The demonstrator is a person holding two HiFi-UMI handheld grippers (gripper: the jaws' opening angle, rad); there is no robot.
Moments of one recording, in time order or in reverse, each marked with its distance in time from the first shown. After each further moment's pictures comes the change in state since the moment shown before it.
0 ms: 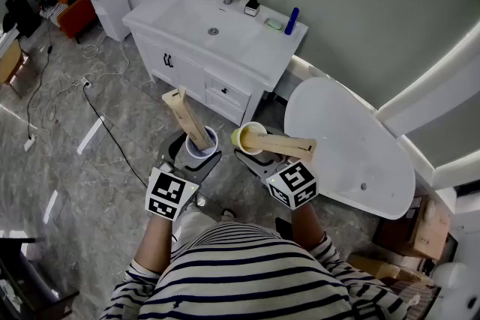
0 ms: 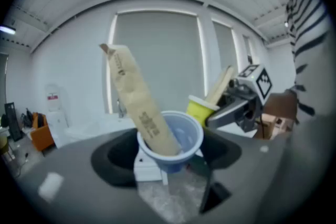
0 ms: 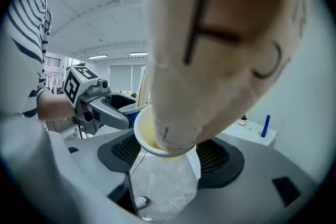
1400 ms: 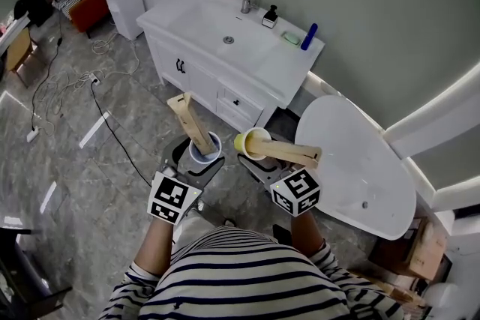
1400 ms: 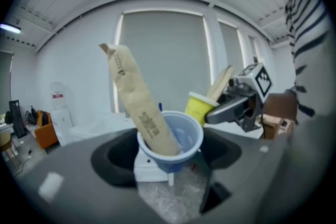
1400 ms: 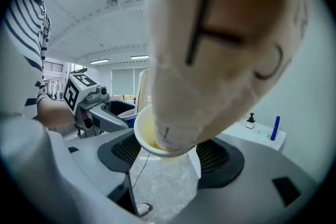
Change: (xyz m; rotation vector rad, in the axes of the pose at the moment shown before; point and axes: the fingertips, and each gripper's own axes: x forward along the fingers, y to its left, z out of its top) left arm 0.008 0.049 -0.004 -0.022 -0.005 0.043; right arm 0.048 -0.012 0.022 0.024 -0.034 0.042
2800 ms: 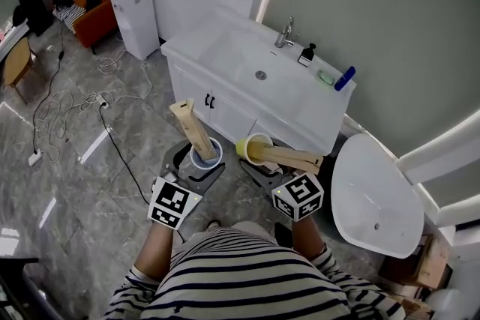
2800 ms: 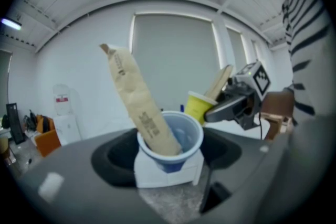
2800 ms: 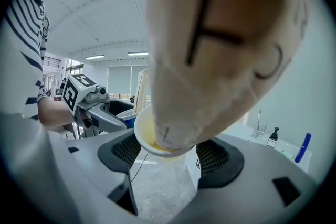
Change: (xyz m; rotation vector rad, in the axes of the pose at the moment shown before) left arm -0.011 0.270 -0.014 0.024 -0.038 -0.013; right arm 0.254 0.006 0.088 -0.034 -0.003 -0.028
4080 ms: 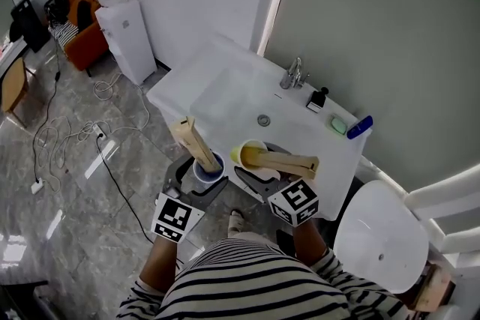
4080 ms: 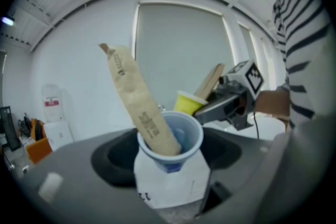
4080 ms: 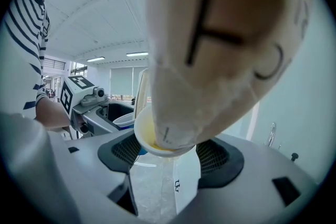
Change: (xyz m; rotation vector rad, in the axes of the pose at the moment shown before) left arm 0.207 0.160 0.047 0.017 0.000 0.005; right arm 0.172 -0.212 0.052 -0.015 -0.014 0.074
